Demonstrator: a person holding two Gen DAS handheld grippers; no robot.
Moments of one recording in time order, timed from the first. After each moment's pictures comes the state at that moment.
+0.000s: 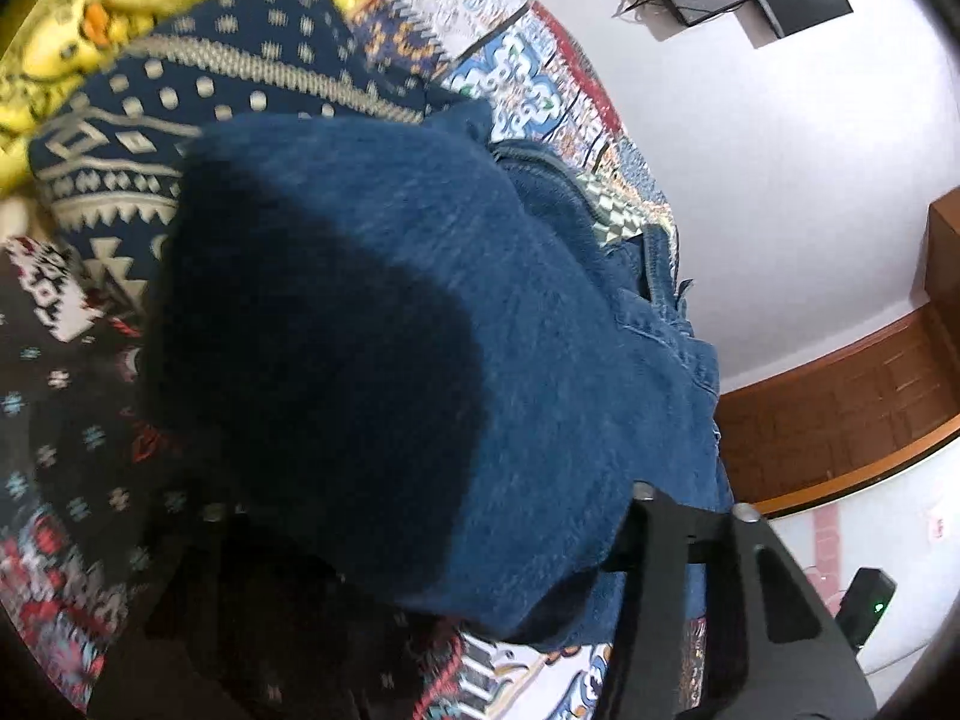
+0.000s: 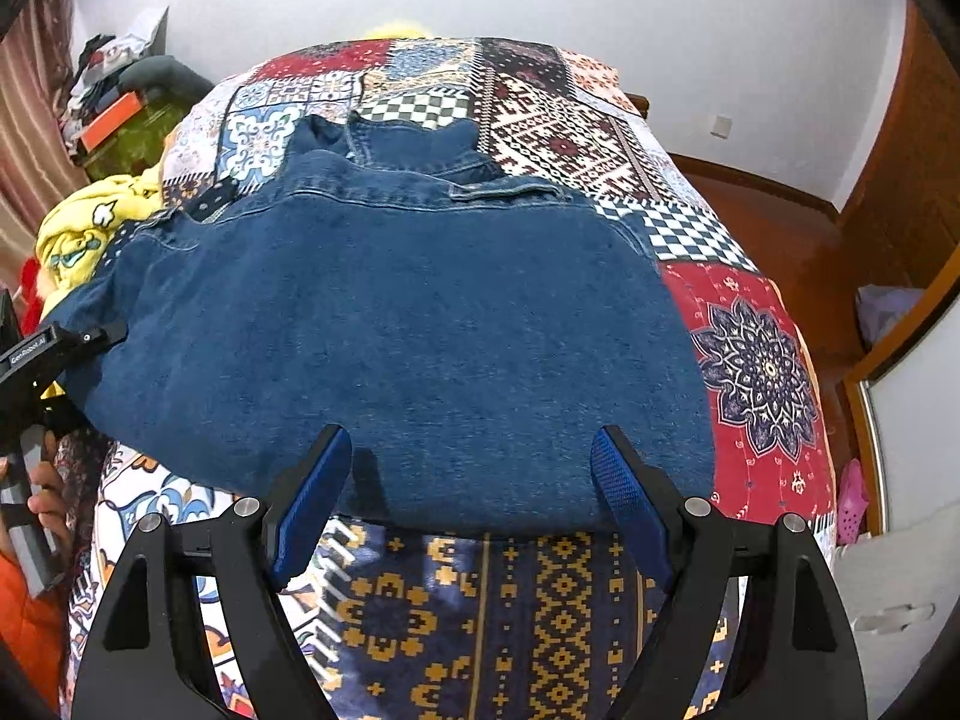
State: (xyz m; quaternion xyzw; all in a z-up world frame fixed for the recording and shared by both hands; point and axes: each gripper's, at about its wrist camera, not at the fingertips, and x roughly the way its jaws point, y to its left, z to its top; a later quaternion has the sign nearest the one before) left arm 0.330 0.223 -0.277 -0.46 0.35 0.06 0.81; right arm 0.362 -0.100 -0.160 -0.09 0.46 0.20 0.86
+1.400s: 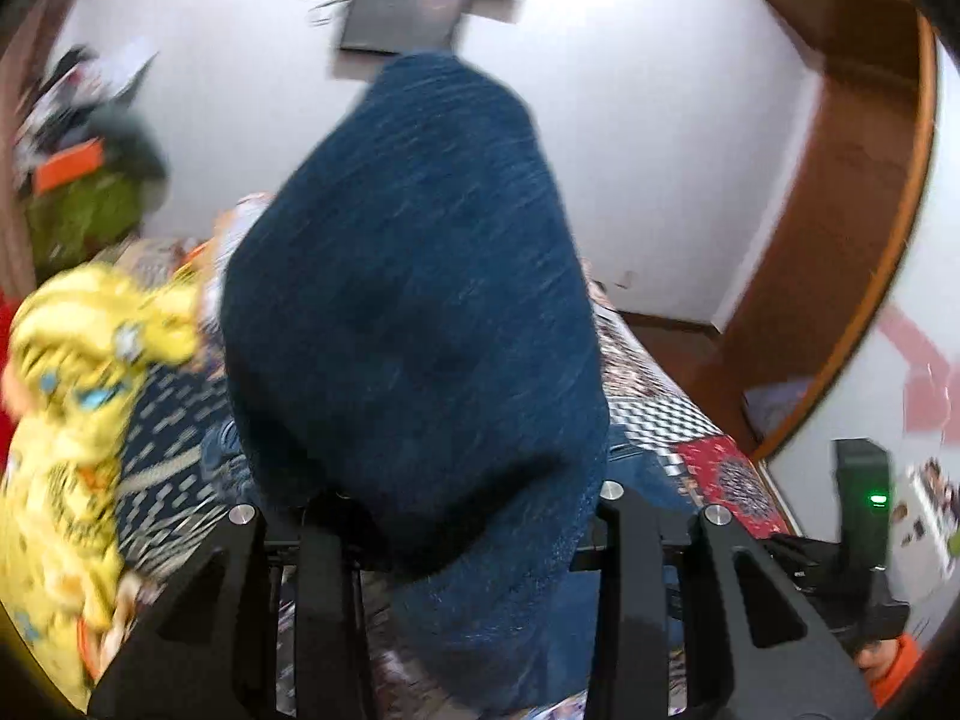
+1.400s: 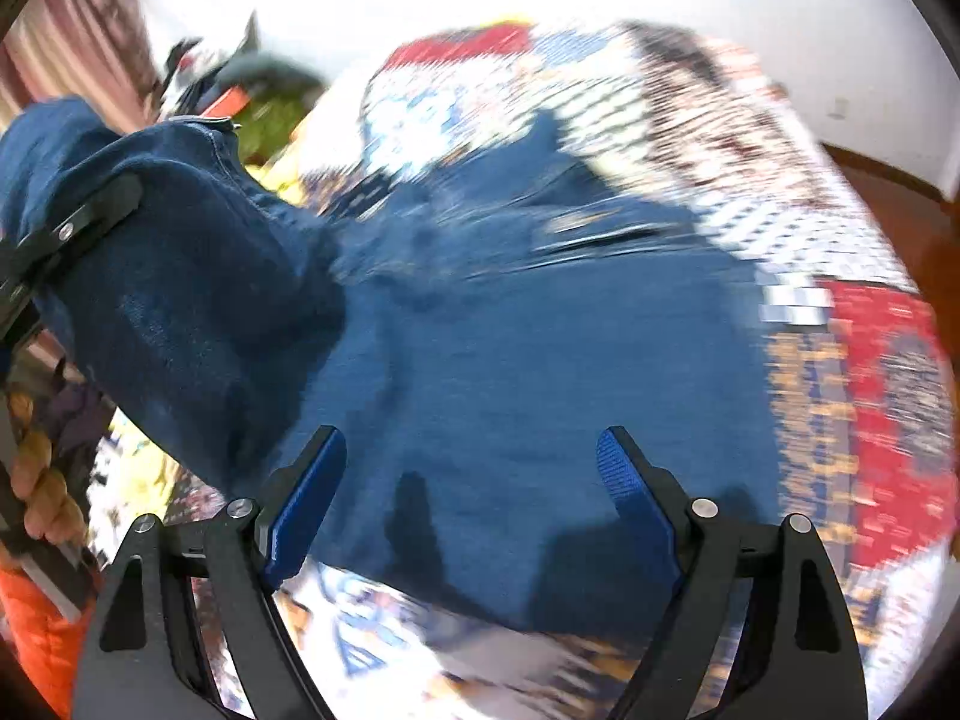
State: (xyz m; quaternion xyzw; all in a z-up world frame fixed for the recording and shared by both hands) left arm 0.363 0.106 -0.090 -0.12 0.29 0.01 0.95; right arm 0.357 -0.058 -0.151 -0.02 0.48 0.32 0.82
